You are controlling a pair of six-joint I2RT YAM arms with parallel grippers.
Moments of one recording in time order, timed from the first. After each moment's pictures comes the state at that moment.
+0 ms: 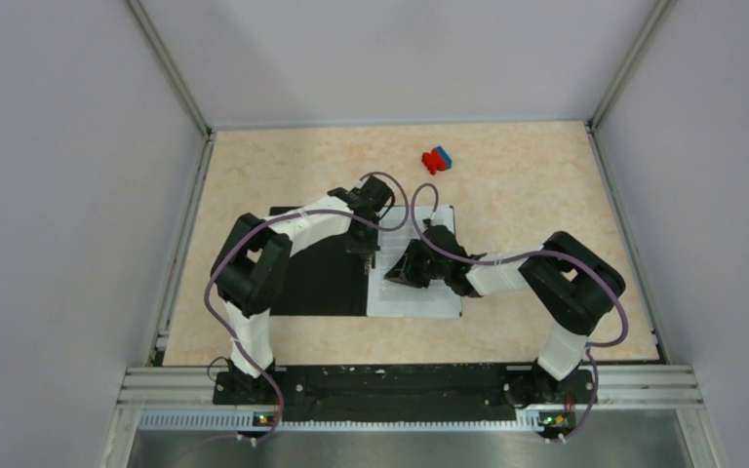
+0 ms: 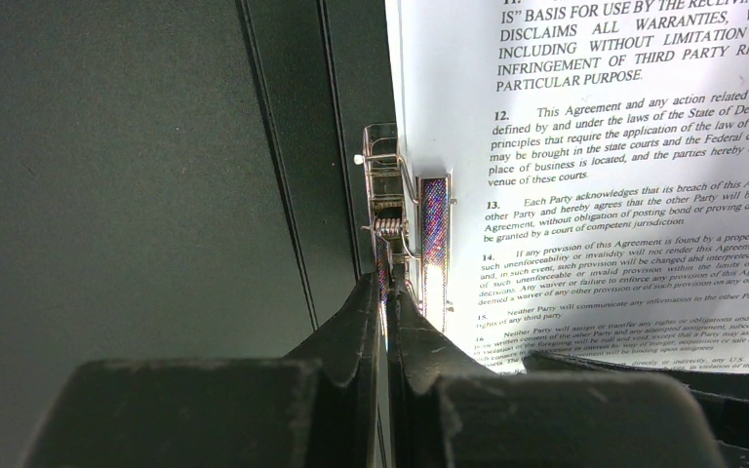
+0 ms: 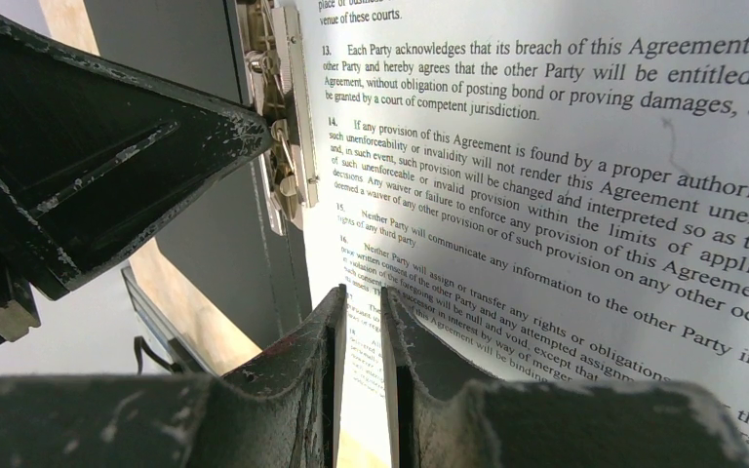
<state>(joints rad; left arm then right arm) -0.63 1.92 1.35 -0.70 -0.12 -0.55 0.75 1.74 0.69 0.38 -0.18 1.07</state>
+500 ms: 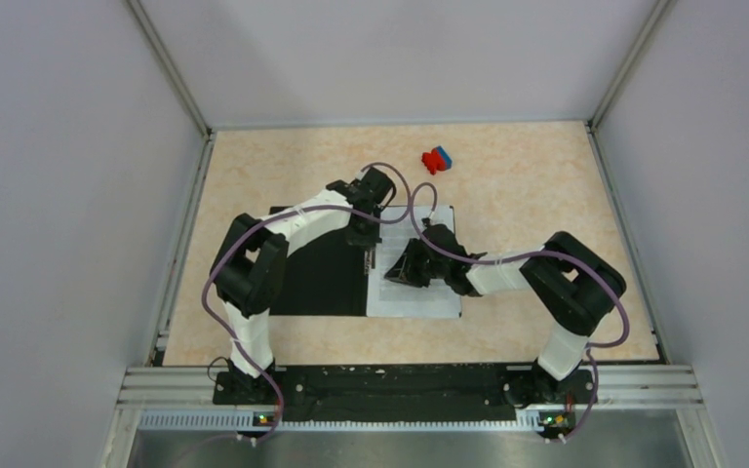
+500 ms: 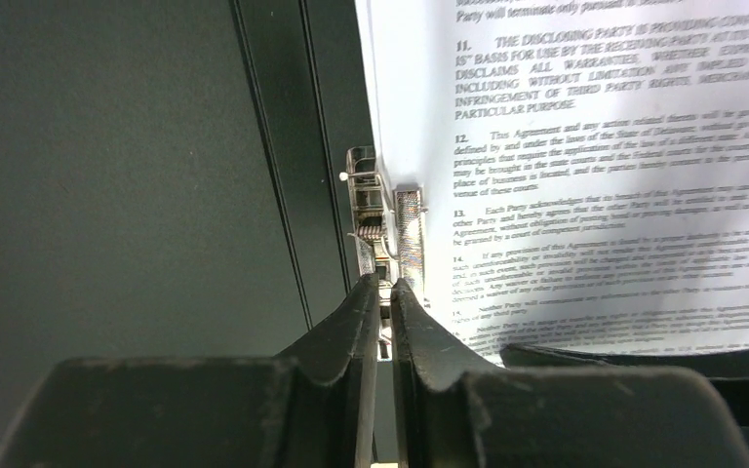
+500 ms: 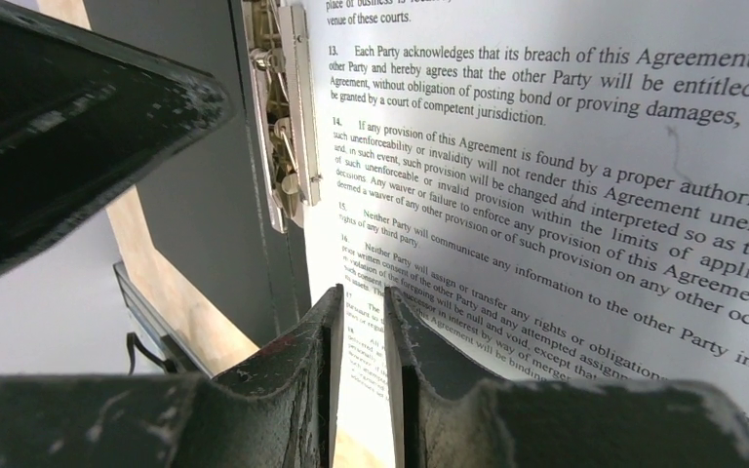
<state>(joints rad) -0.62 1.91 1.41 -0.73 -0.13 -0.54 0.75 1.74 0.70 0.37 -0.19 1.04</state>
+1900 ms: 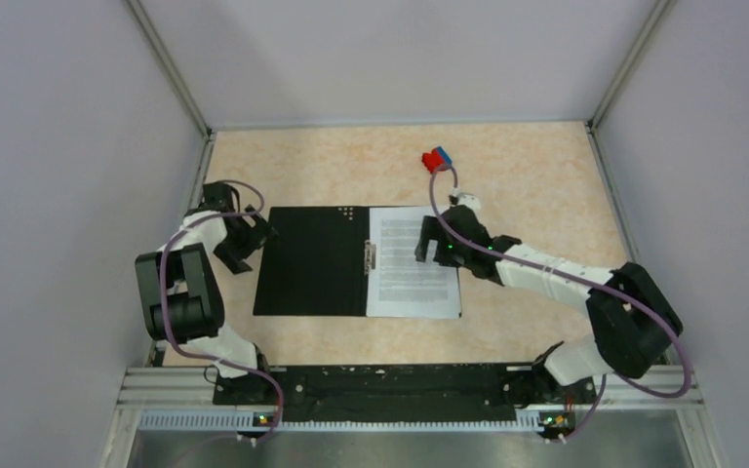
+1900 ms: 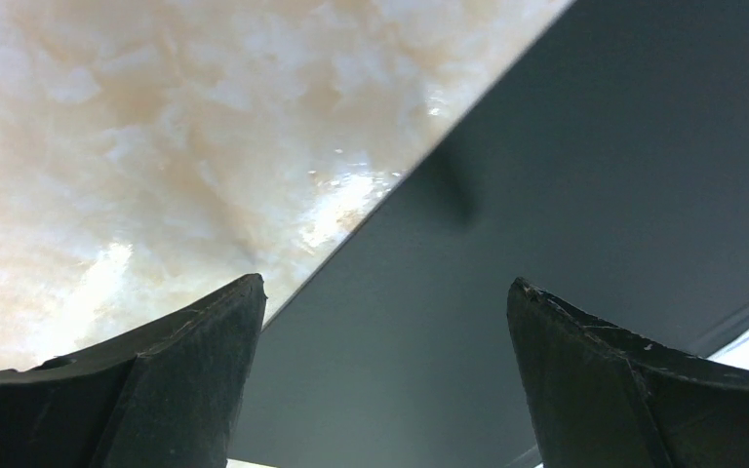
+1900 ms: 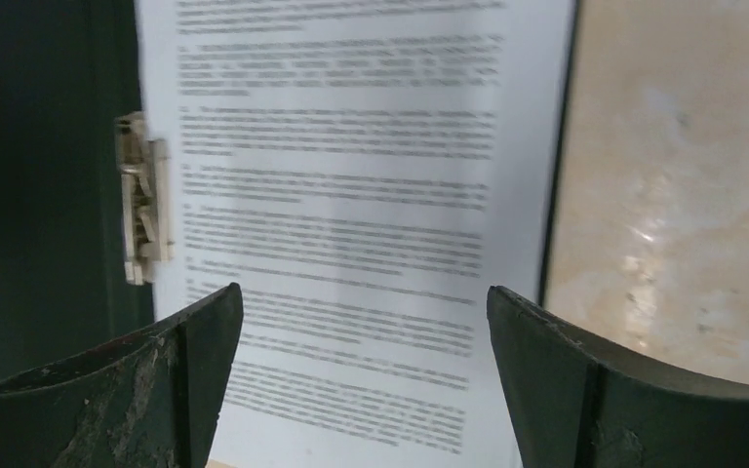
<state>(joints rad) 0.22 1.62 1.00 -0.58 0.11 -0.57 0.63 1.40 0.73 -0.13 0.16 0.69</state>
